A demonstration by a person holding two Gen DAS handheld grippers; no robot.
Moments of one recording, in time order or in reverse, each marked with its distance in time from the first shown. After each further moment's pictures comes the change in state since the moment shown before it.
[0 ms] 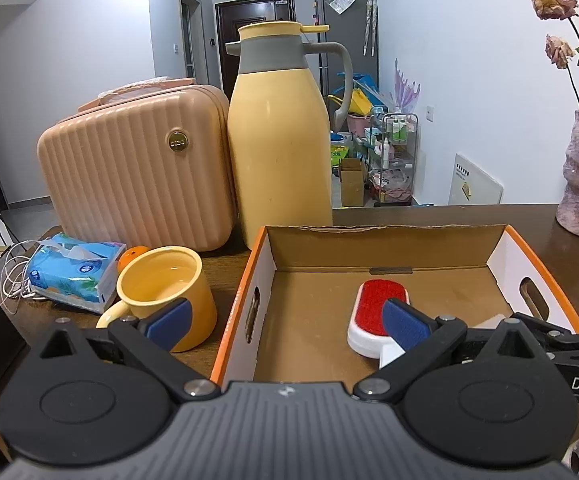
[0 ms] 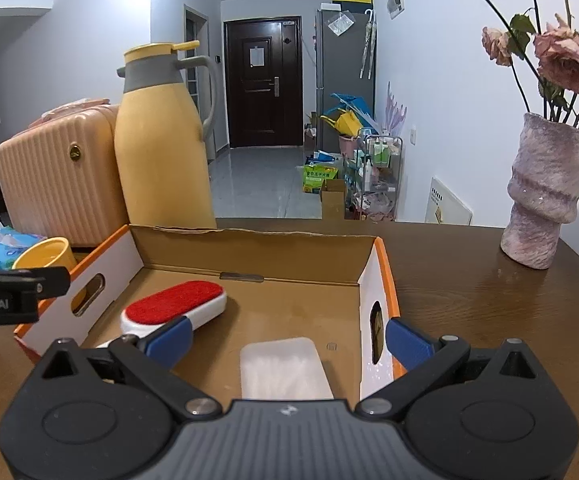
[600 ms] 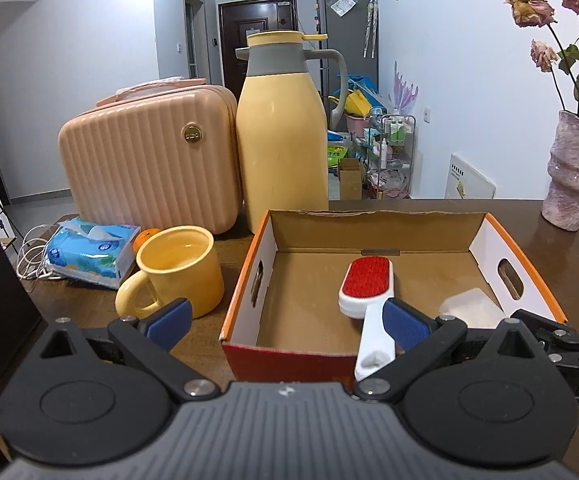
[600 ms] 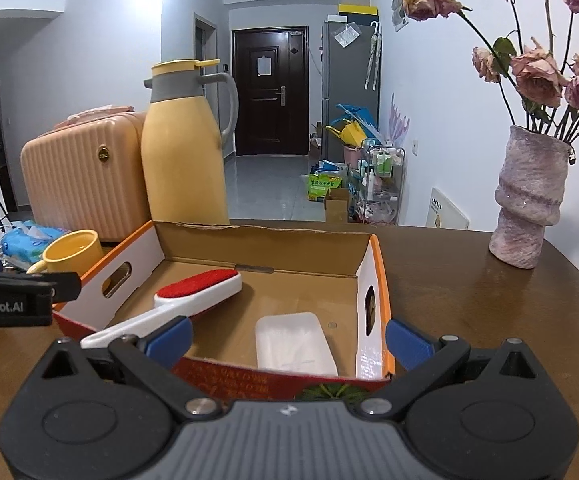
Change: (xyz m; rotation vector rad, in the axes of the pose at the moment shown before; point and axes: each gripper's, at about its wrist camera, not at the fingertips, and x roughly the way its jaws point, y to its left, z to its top) left arm -0.038 0.002 -0.019 -0.011 -0.003 -0.004; right arm -0.056 0.005 -0.020 -0.019 -0.029 0.010
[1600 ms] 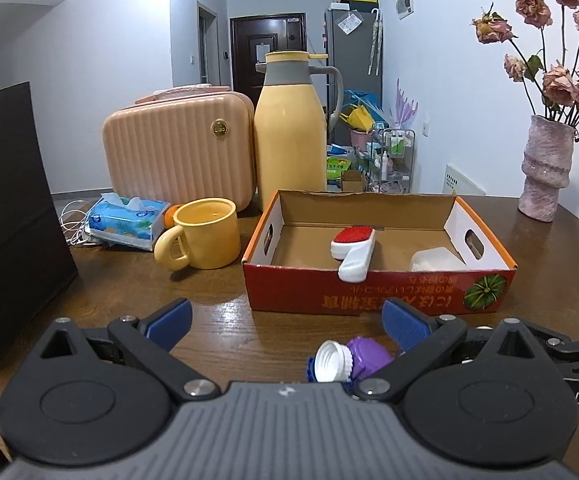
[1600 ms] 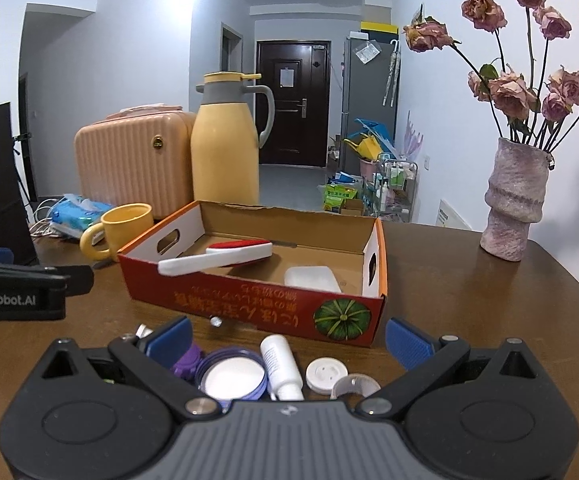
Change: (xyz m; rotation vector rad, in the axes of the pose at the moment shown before) left arm -0.104 0.002 -0.066 -0.031 -0.048 0.010; right arm -0.099 0.013 -0.059 -0.063 -0.040 0.043
